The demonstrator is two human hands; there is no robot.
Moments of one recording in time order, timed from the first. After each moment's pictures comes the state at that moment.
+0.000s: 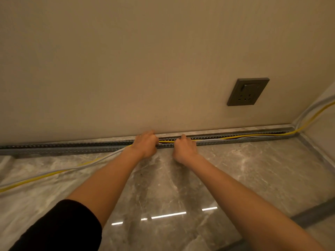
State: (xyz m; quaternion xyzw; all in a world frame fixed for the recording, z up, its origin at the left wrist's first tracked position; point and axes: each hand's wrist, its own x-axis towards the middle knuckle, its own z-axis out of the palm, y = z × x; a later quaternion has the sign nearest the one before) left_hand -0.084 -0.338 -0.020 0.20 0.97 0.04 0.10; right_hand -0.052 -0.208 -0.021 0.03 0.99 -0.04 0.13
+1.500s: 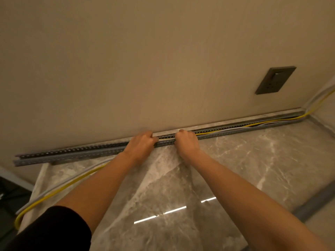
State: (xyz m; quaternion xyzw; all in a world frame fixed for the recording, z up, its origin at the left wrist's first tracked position) left_hand -0.088 -0.484 -0.029 0.30 0.95 -0.01 0.02; right_hand -0.058 -0.337 -0.023 0.03 1.00 0.01 0.03
